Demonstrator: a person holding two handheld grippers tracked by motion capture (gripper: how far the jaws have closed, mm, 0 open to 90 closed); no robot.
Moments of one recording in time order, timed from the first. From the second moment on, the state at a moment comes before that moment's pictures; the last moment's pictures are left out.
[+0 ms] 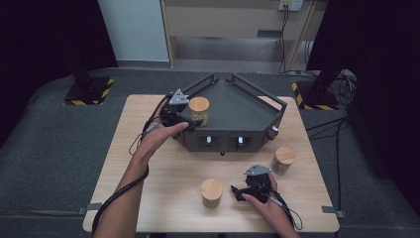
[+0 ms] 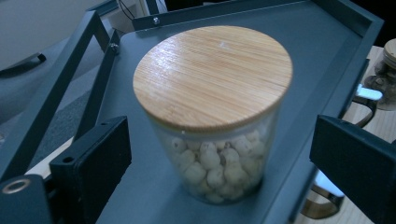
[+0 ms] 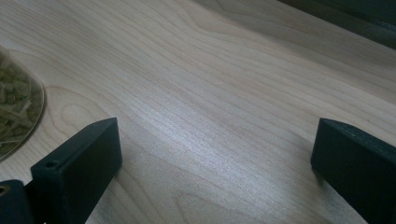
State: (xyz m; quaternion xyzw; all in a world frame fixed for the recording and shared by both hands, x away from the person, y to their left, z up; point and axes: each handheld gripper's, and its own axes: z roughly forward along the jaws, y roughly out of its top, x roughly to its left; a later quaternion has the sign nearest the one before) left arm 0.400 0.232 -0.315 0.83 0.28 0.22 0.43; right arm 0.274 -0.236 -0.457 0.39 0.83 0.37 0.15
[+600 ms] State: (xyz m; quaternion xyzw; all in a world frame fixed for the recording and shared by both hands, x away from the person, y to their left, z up) left arm 0.371 0.248 -0.308 0.82 0.29 0.24 0.43; right arm 0.274 -0.236 -0.457 0.39 0.83 0.37 0.15
